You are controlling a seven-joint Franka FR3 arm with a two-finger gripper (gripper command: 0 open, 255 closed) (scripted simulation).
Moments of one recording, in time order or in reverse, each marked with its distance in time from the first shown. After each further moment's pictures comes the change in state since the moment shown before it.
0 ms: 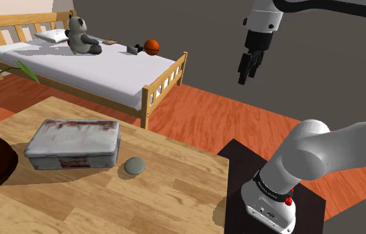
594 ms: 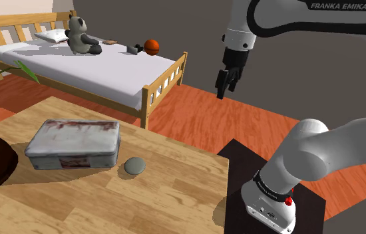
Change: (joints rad) arm 0.047 0.067 0.084 -0.112 0.094 0.189 0.109
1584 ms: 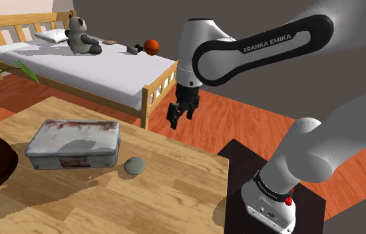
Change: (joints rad) arm 0.107 0.356 0.194 -0.043 0.149 0.450 0.214
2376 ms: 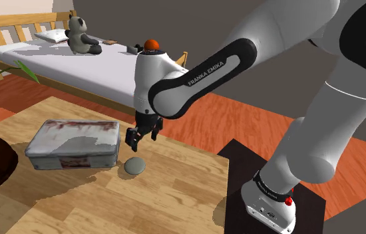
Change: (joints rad) arm 0.061 0.448 0.116 0.201 -0.065 0.293 0.210
